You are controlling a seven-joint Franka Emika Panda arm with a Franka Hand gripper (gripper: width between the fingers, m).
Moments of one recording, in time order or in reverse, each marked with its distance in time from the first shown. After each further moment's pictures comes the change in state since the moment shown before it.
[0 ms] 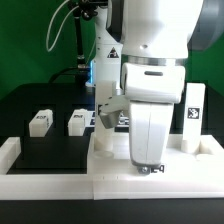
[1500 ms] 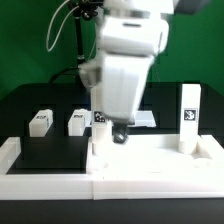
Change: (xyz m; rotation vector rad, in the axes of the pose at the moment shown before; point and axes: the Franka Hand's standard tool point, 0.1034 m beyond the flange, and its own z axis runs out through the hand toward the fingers) arm -0.044 0.008 -0.070 0.035 -0.036 0.074
